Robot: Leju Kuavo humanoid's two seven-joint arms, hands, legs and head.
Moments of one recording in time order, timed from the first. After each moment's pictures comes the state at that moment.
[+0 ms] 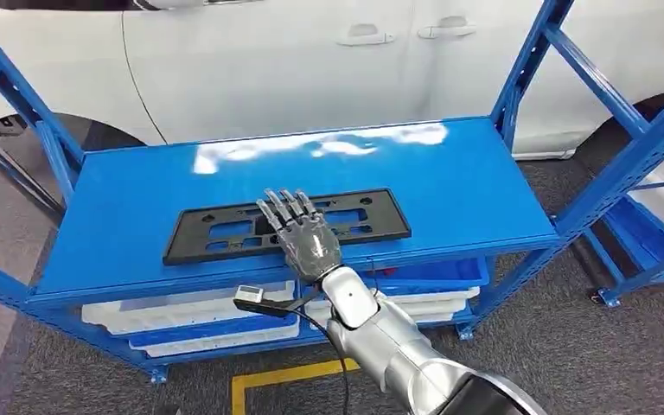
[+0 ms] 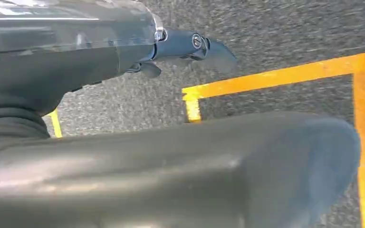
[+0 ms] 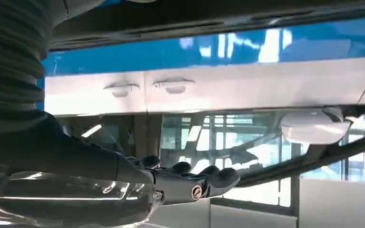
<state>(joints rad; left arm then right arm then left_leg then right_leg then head) -0.19 0.04 -1.44 -0.14 1.56 0.13 -0.21 -0.73 0.32 0.63 -0.48 1.56 -0.70 0.01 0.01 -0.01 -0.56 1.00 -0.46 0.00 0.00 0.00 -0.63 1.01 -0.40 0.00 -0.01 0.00</state>
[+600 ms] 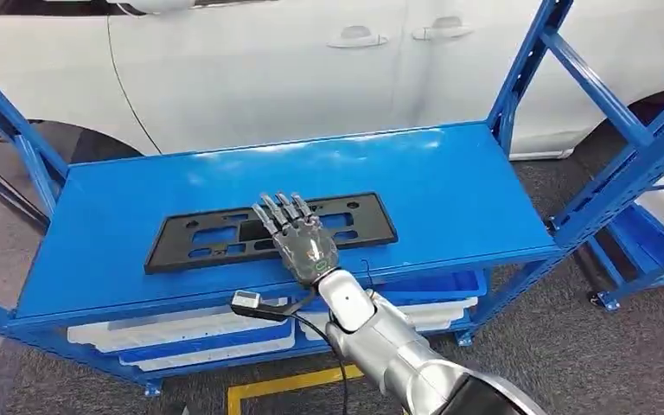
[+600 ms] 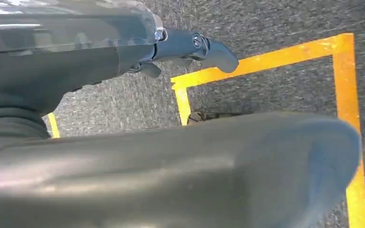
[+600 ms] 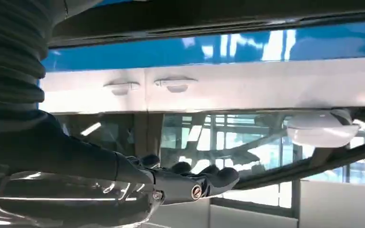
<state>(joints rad) -0.19 0.04 -1.45 -0.14 1.56 0.12 -0.21 -0.72 0.32 0.70 -0.49 1.56 -0.70 0.03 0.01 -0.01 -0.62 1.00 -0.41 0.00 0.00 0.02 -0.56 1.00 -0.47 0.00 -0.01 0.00</state>
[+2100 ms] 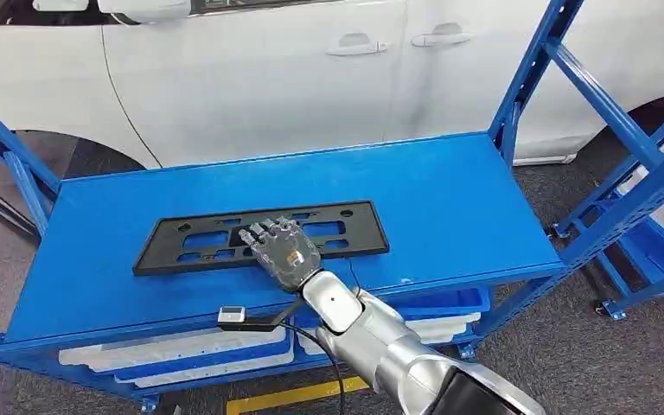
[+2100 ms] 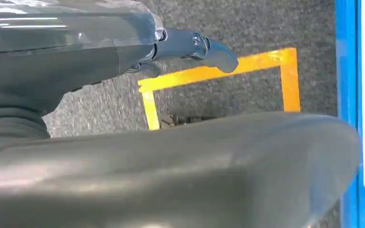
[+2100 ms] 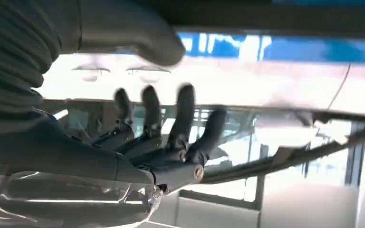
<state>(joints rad) -0.18 0.03 -1.41 -0.14 1.55 0.09 -0.33 -0.75 0.33 0.84 -0.49 1.47 -0.69 0.00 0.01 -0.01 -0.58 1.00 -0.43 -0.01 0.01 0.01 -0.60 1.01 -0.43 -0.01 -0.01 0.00</state>
